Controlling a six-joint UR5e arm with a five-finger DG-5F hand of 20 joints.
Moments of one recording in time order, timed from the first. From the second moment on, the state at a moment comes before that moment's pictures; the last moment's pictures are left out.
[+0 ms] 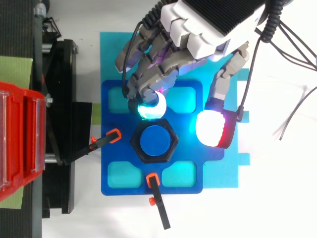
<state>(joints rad) -0.18 -2.54 -1.00 -2.21 -2.44 -0.76</state>
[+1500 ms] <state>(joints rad) -0.16 -2.54 -0.98 -2.21 -2.42 -0.75</state>
